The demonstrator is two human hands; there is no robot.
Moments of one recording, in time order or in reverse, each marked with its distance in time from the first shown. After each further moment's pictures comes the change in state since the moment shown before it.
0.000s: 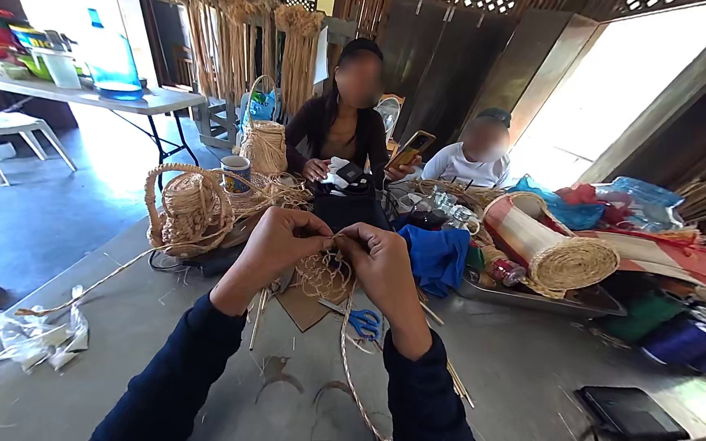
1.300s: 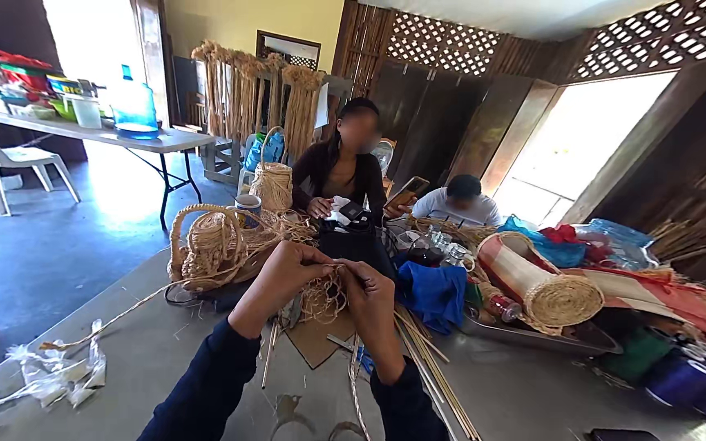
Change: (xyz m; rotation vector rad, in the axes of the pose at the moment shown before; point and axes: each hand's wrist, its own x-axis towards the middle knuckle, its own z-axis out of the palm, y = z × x) left_hand 0.005 0.004 -0.020 -0.067 -0.037 -0.124; right_hand -0.002 0.012 0.044 0.169 0.232 -0.152
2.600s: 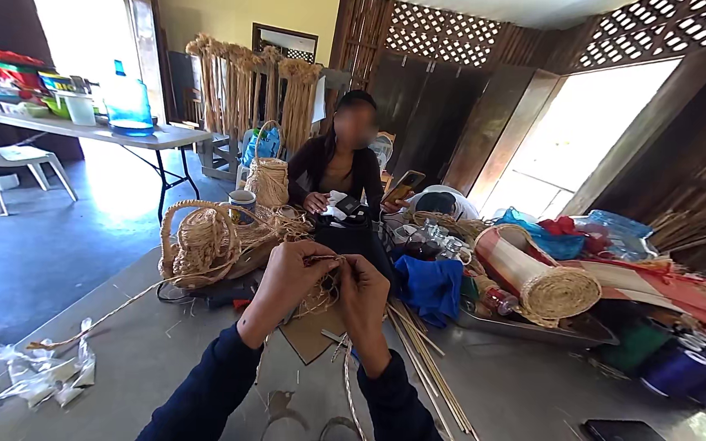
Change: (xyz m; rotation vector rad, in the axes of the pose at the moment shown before) left_hand 0.000 -0.005 0.029 0.246 0.192 0.170; right_hand -0.003 0.003 0.006 -0.089 0.157 0.040
